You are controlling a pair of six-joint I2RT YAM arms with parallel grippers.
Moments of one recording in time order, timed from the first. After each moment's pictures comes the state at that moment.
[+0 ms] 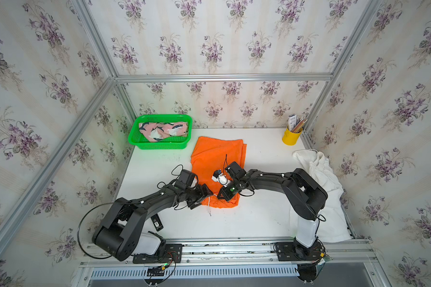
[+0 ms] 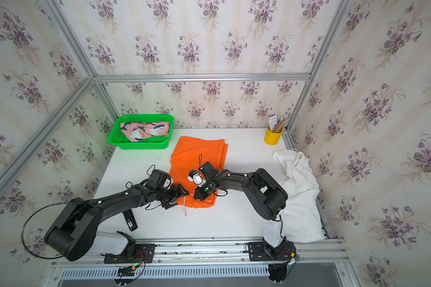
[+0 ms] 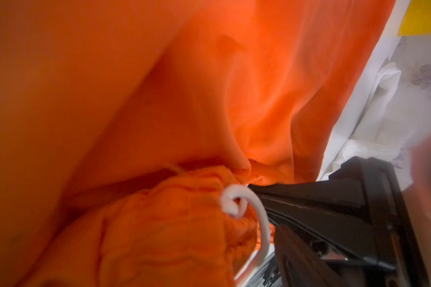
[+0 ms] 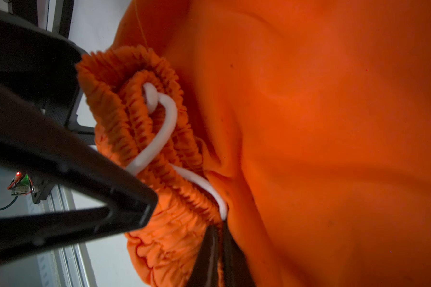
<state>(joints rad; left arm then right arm) -0.44 1.45 0.56 -0.16 0.45 -0.98 0.79 1.91 1.07 -0.31 -0.50 0.04</state>
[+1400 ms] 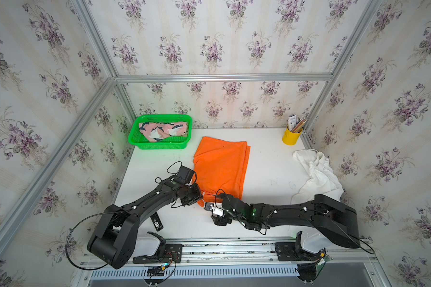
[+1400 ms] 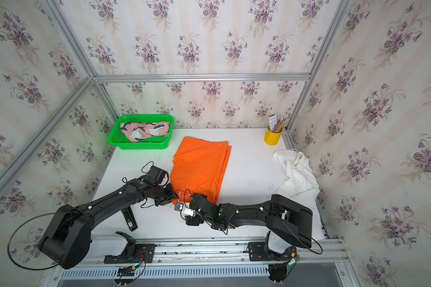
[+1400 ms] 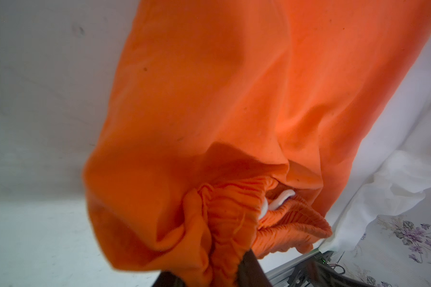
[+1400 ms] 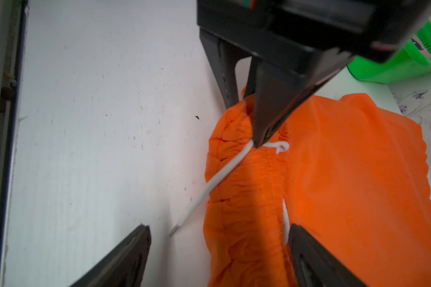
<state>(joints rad) -0.43 1.34 0.69 -0.52 0.34 -0.90 1.25 1.61 0.67 0.26 0.21 -0.42</state>
